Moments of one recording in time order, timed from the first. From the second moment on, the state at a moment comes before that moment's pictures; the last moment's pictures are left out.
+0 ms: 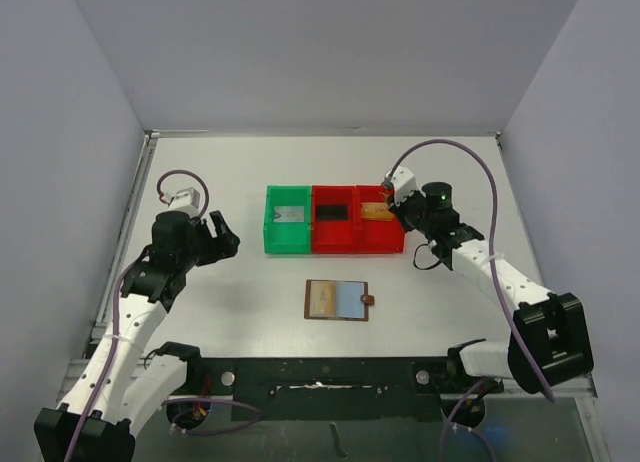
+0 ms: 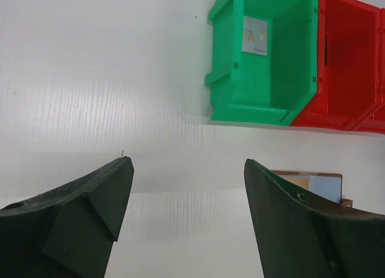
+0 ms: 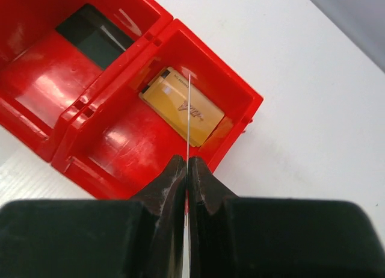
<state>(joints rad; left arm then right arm) -0.21 0.84 0.72 -0.50 0.02 -0.46 0.30 1.25 0.75 0.00 -0.17 -0.38</state>
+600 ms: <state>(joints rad) -0.21 0.80 0.71 -0.46 0.00 -0.44 0.29 1.55 0.94 -0.01 -0.29 -0.85</state>
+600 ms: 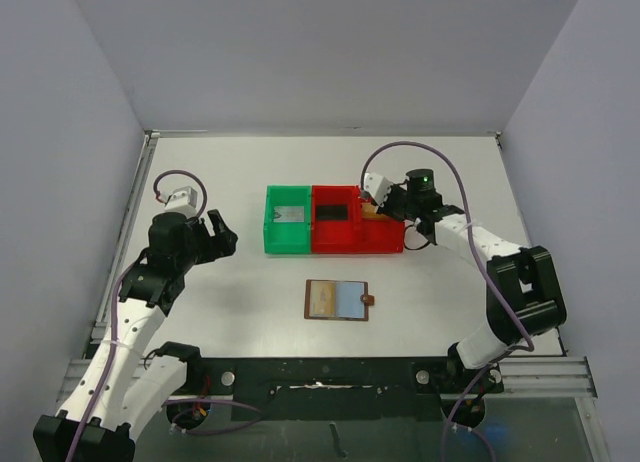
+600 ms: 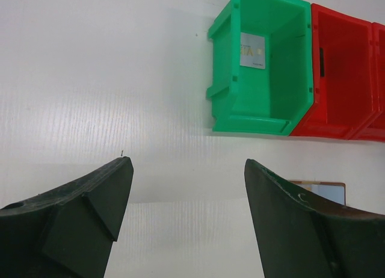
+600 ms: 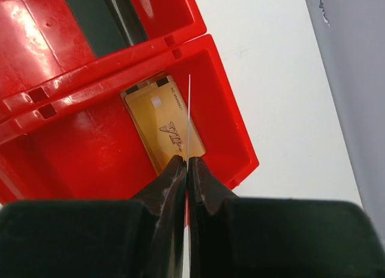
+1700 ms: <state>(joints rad) -0.21 0.80 0.70 -0.45 0.00 -0.43 0.36 1.79 1.07 -0.04 -0.08 -1.12</state>
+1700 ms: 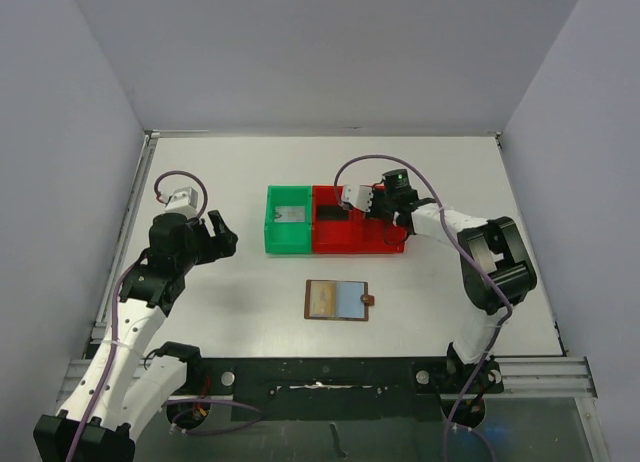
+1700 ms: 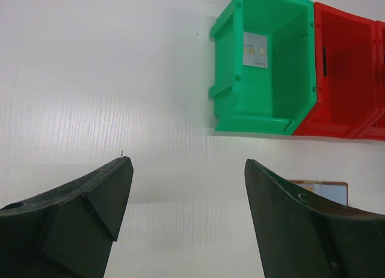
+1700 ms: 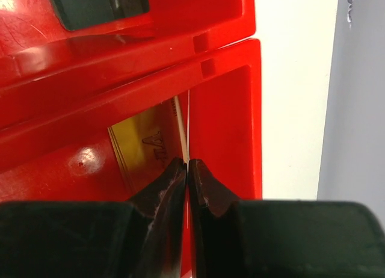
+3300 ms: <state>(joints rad) -0.21 0.82 0.70 -0.45 0.01 -0.42 0.35 1.83 1.09 -0.10 -0.12 -1.08</state>
